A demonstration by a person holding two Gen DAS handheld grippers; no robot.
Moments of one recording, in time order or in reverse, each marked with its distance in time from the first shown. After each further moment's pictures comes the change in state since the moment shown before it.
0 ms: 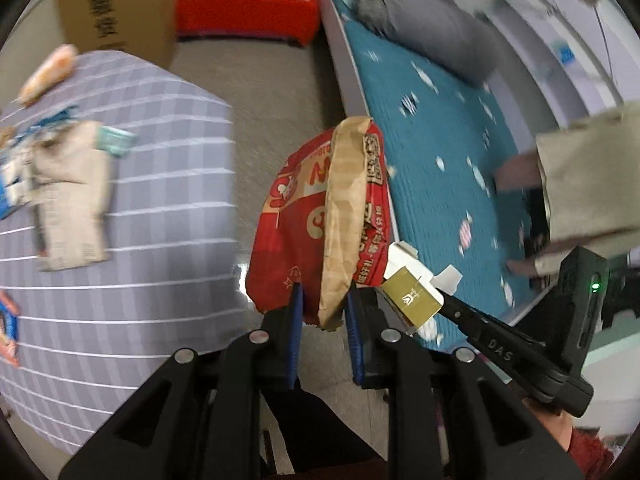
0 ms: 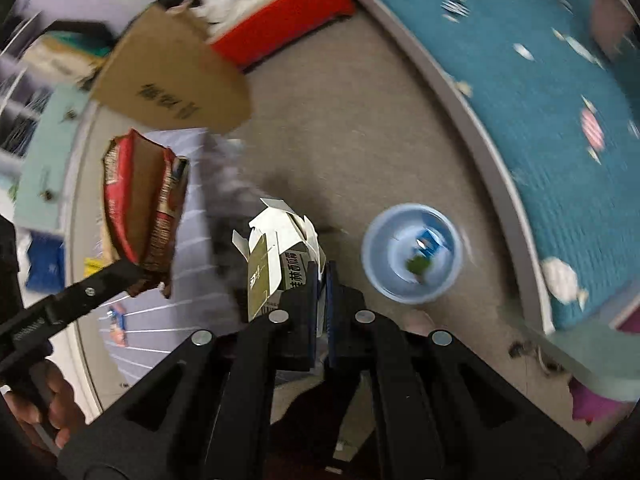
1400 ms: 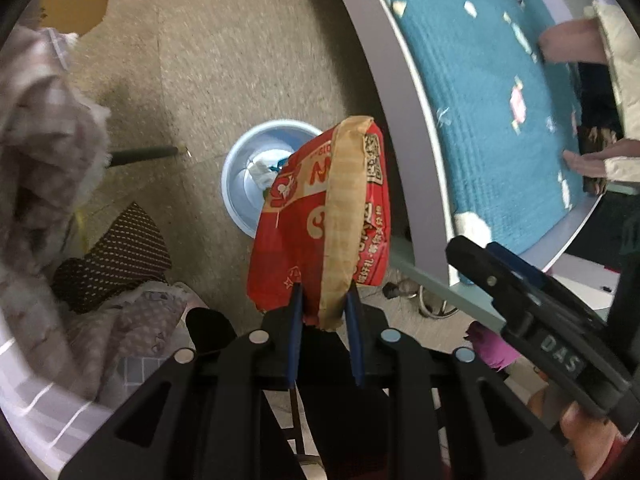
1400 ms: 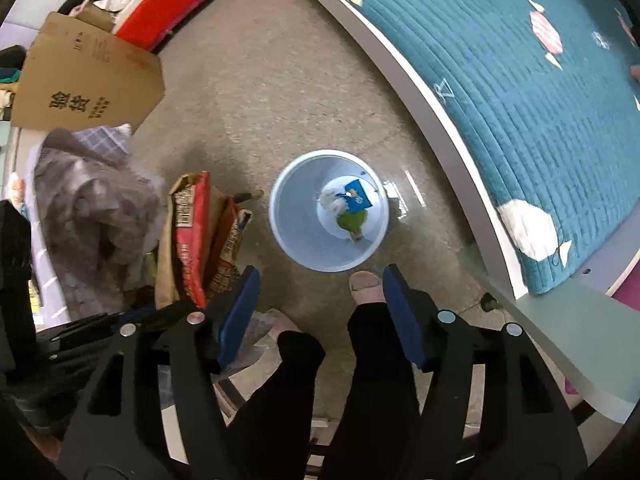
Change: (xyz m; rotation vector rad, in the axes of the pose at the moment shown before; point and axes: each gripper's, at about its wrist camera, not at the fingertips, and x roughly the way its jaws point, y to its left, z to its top) left arm 0.237 -0.043 -0.034 0.122 0.437 0.129; right arm 0.096 -0.126 -0.012 0.158 0.150 -0.153
